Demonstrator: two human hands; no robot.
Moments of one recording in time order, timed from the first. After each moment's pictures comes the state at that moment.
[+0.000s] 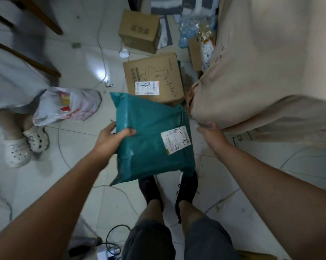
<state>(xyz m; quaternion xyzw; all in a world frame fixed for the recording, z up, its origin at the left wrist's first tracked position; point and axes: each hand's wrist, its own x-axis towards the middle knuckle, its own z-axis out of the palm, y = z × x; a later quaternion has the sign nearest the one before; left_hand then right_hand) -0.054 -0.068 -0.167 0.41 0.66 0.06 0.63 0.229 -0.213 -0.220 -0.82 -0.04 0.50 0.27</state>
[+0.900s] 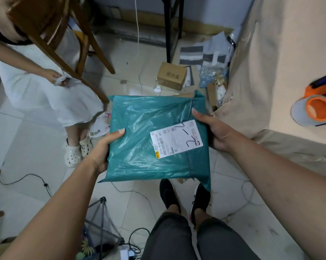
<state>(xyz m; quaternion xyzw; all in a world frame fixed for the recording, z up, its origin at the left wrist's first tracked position) -0.193 -0.021 0.071 0.23 0.54 0.15 0.80 0.148 -0.118 0.062 -0.53 -0.08 0.72 0.44</state>
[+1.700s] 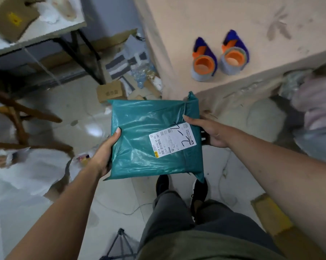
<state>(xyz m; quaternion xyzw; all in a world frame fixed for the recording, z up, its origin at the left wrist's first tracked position) -0.047 -0.043 0.116 0.41 0.47 -0.12 0.77 0.202 -0.313 0.118 -0.64 0.05 0.60 0.47</state>
